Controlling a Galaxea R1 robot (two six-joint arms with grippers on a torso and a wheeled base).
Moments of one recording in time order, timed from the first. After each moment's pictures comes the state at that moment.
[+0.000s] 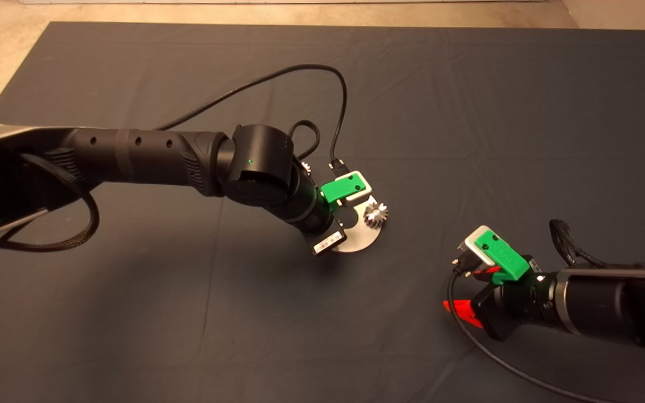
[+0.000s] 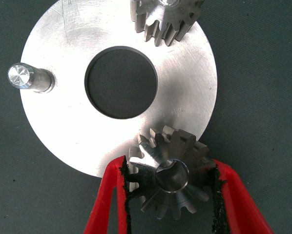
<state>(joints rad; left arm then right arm) -0.30 2.69 -1.01 0.56 1.23 -0.60 0.07 2.22 -0.38 -0.92 -1.53 1.21</state>
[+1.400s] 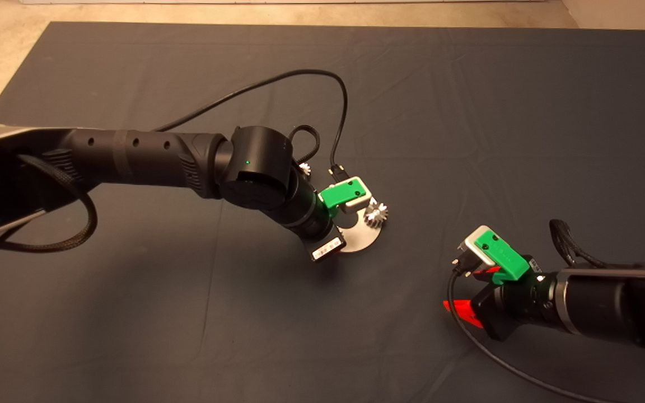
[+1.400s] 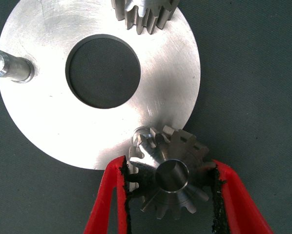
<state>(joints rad) -0.30 2.68 -0.99 0.53 1.24 -0.60 0.07 2.22 -0.38 -0.92 -1.53 1.21</state>
